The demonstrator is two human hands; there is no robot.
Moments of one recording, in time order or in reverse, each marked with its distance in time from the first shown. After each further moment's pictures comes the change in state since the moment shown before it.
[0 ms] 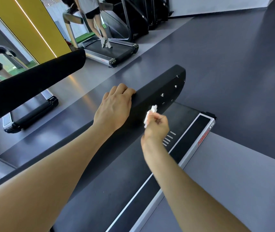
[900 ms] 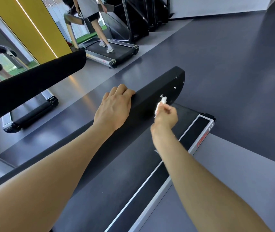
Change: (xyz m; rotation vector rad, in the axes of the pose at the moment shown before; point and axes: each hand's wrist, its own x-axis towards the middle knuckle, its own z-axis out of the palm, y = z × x) left_hand 0.000 0.000 0.001 0.005 0.021 0.019; right_hand 0.034 -0.025 0.009 -0.002 0.071 -0.005
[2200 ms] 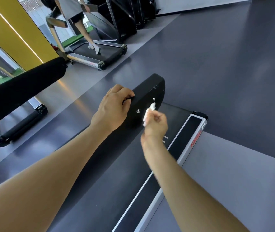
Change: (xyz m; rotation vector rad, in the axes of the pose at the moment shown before) left_hand 0.079 0.037 0.037 -0.302 0.056 0.045; right_hand 0.052 -0.011 -0.002 0.103 -0.064 -0.001
